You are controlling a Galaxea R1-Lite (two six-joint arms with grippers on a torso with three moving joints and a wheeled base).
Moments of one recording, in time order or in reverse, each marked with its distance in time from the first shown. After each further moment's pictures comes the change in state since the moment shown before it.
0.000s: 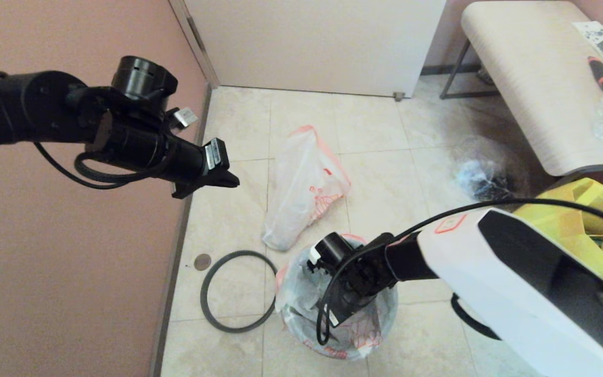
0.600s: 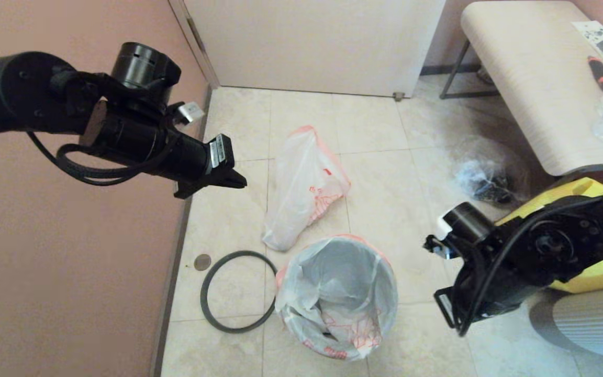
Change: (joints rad) left arm -0.068 -0.021 -0.023 0.067 0.001 -0.017; right arm -0.286 -0.574 0.619 0.046 -0.009 0.122
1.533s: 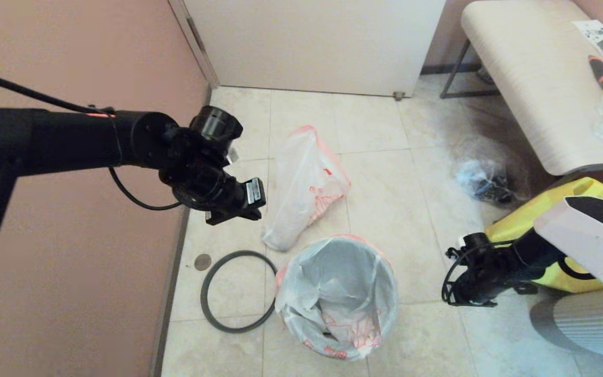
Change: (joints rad) left arm -0.039 0.220 -0.032 -0.002 0.195 -0.002; right arm -0.407 0.599 -0.155 -0.532 0.161 -0.119
